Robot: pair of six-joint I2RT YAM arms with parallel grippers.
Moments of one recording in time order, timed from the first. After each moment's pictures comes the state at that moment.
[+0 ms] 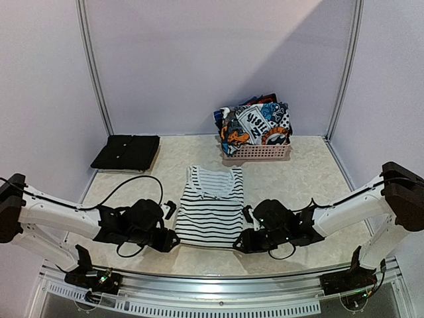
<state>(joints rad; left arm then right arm) -1.04 1.31 0.45 -0.09 -0.11 -0.60 1.11 1.61 0.64 0.11 -0.10 0.95</state>
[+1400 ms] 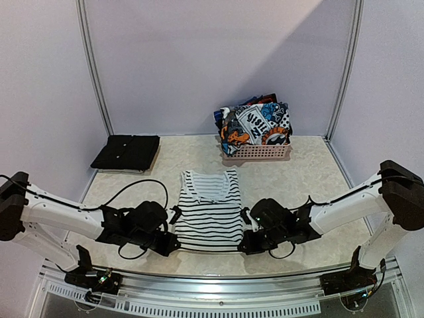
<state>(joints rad) -1.08 1.34 0.48 -0.10 -0.02 -0.65 1.10 1.64 0.68 0.02 -0.12 0.88</state>
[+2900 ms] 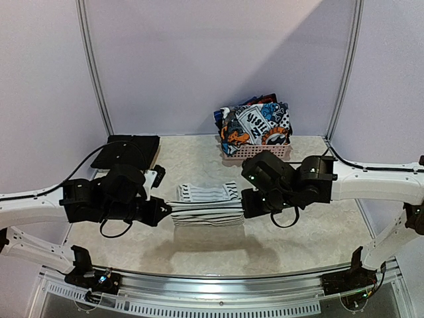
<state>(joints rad) -1.05 1.05 0.76 -0.49 -0.18 -0.63 1.16 1.49 1.23 -0.71 0.30 0.80</state>
